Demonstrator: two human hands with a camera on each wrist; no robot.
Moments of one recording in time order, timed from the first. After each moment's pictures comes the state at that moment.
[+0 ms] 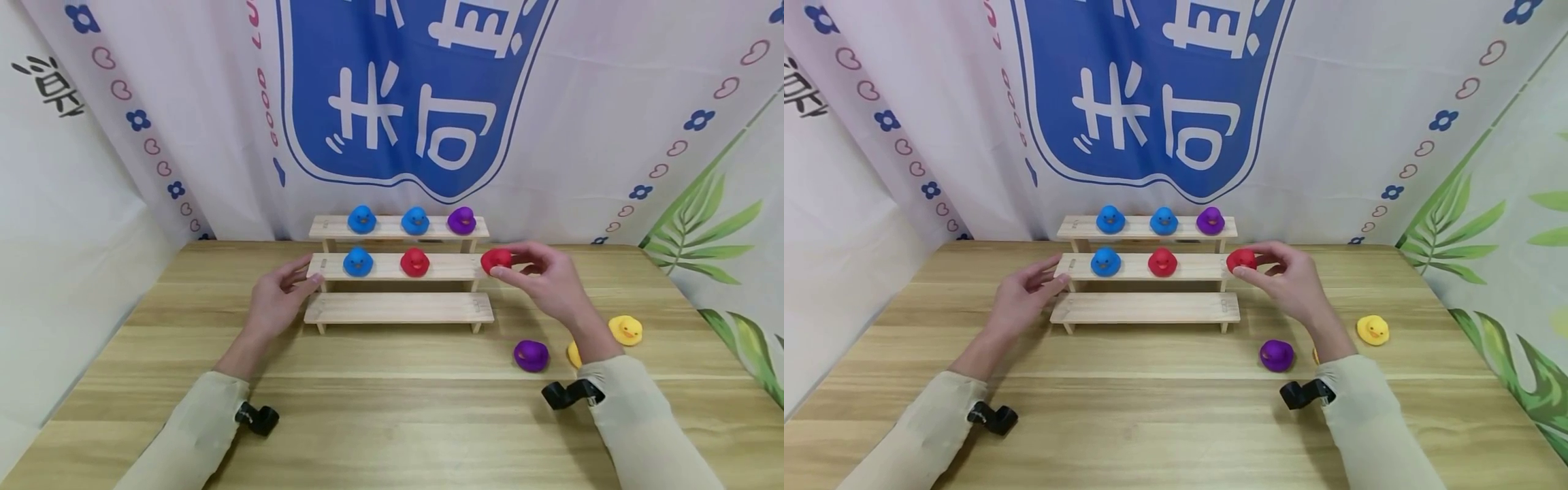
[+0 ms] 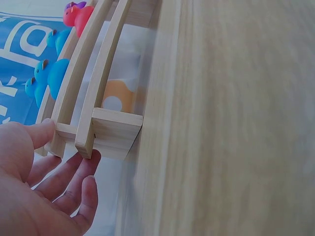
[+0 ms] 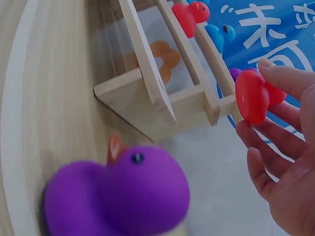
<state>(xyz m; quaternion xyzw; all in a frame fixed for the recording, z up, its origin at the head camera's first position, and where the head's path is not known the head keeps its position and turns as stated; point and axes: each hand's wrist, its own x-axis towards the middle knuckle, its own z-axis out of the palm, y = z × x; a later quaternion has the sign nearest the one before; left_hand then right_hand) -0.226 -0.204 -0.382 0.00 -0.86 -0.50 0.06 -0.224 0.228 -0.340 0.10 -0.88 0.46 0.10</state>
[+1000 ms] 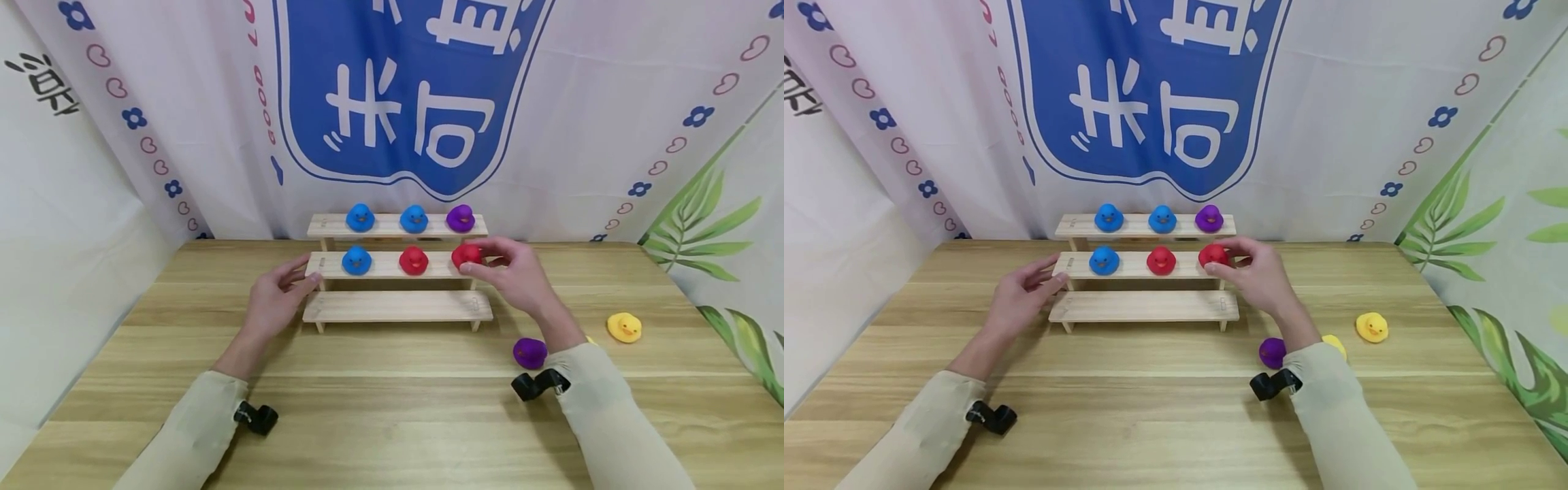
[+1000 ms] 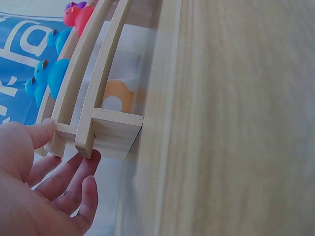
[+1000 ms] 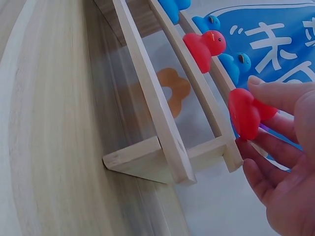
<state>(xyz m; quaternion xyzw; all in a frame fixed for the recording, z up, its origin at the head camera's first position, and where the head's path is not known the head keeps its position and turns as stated) -0.226 -0.204 -0.384 0.00 -0.86 -0.50 0.06 -0.241 0.190 -0.343 0.11 -0.86 0.49 0.05</state>
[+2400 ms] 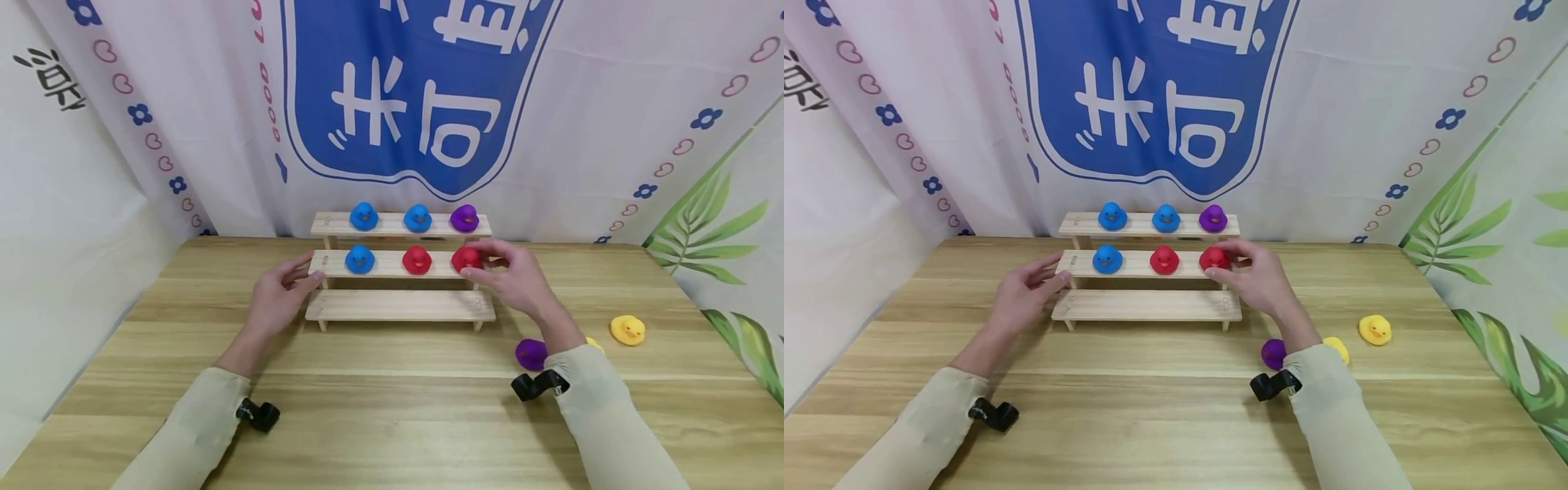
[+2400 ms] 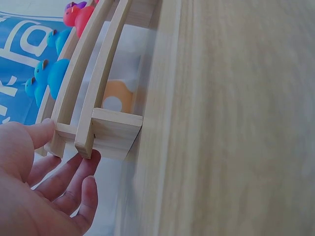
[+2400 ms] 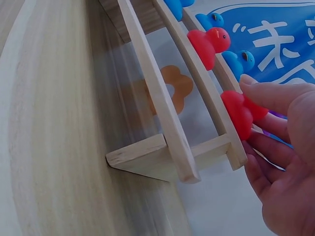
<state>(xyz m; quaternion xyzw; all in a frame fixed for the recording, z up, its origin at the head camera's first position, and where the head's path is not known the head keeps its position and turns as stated) -0.225 -0.204 -0.382 0.00 -0.86 -0.50 0.06 -0.243 0.188 -0.346 0.11 -0.88 0.47 0.01</state>
